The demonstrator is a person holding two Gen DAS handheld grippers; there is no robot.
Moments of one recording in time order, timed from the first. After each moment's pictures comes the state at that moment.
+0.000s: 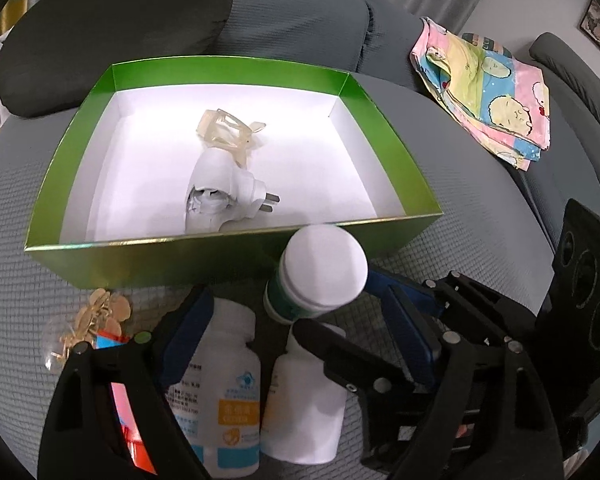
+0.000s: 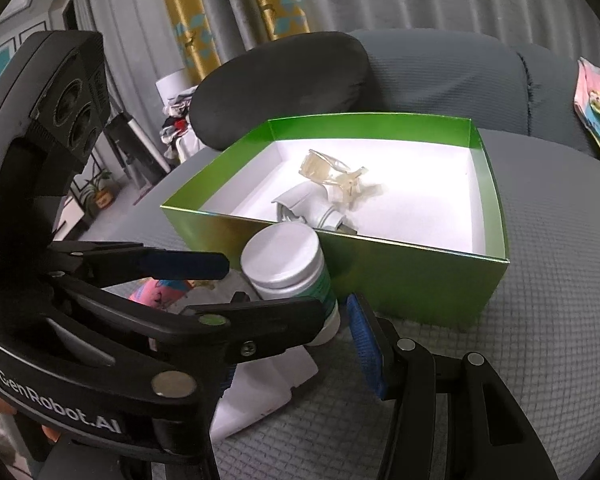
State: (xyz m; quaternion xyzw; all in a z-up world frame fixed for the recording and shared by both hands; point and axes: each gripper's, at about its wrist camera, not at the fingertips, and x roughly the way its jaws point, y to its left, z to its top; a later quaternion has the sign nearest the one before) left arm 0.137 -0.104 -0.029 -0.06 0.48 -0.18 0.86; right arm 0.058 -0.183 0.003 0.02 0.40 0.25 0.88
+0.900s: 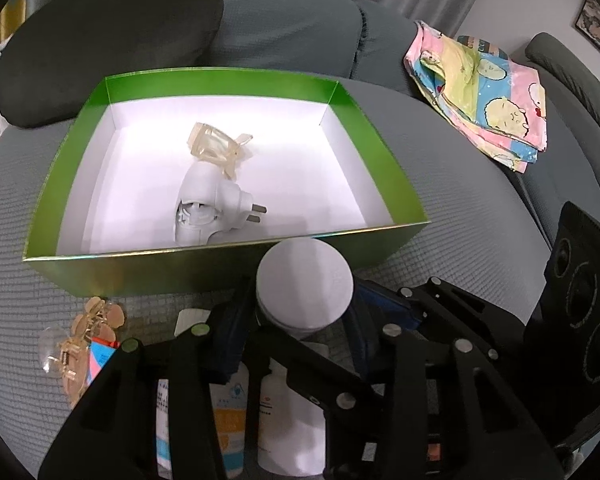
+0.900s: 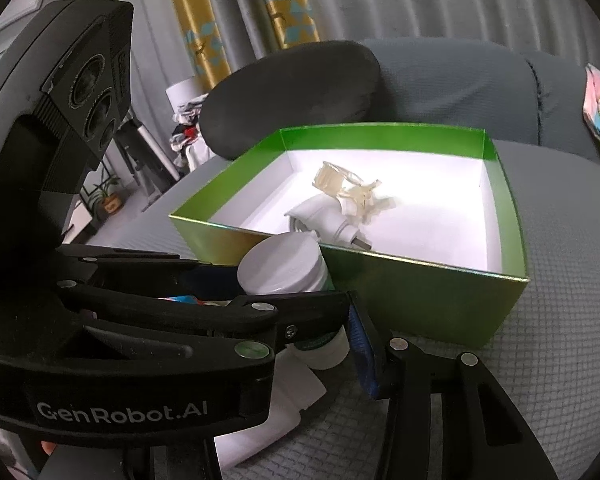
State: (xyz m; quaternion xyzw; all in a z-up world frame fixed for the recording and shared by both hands) left arm 0.129 -0.109 -0.018 -0.06 0.46 -0.19 0.86; right arm 0.064 -0.175 0.004 0.03 0.37 0.26 0.89
